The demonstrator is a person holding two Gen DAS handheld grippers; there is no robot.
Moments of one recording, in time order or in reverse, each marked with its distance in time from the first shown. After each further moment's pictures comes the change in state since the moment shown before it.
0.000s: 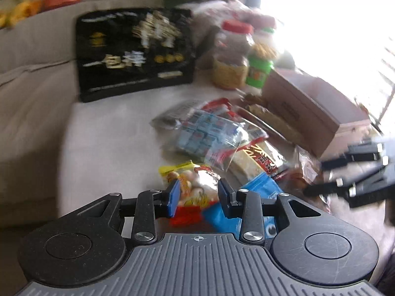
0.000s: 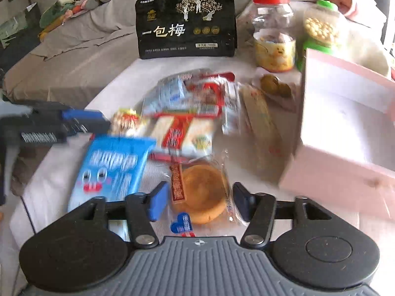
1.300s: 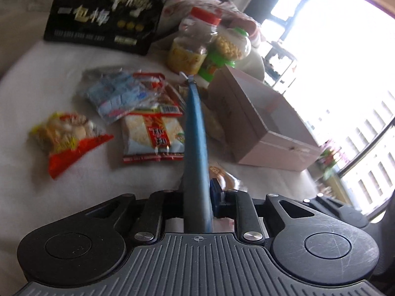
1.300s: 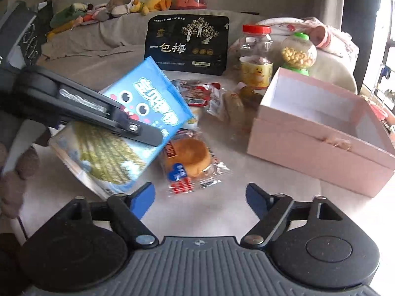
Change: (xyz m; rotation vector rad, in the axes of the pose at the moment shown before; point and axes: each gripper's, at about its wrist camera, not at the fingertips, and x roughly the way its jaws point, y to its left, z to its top) left arm 0.021 -0.085 -0.021 -0.325 0.013 -0.209; right arm -0.049 0.006 -0.072 -0.124 -0.179 -0.102
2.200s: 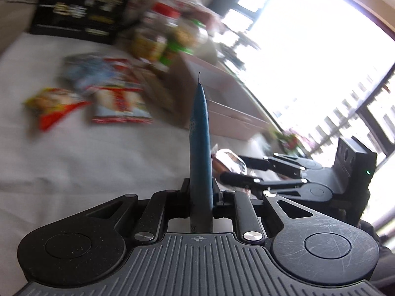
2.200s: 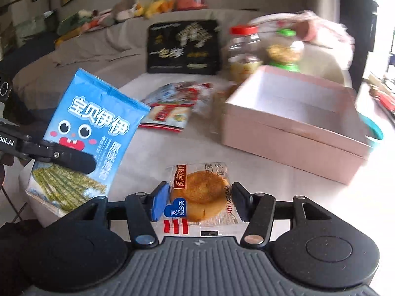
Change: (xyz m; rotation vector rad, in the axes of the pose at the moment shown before) left arm -0.060 -0.031 -0.036 0.075 0.068 -0.183; right arm -0.055 -0.049 -0.007 0.056 0.018 0.065
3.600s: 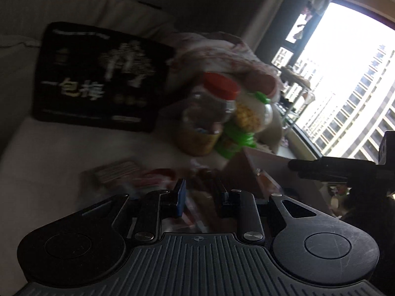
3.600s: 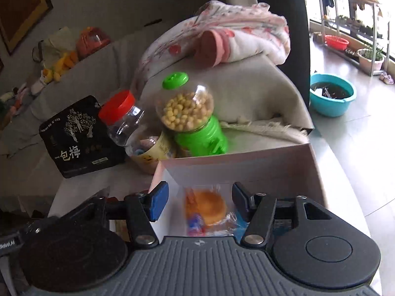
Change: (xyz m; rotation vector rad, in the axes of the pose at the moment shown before) left arm 0.081 0.074 0.160 -0.038 -0.183 0.292; right arm 0.121 -0.151 0.170 0.430 0.001 -0.116
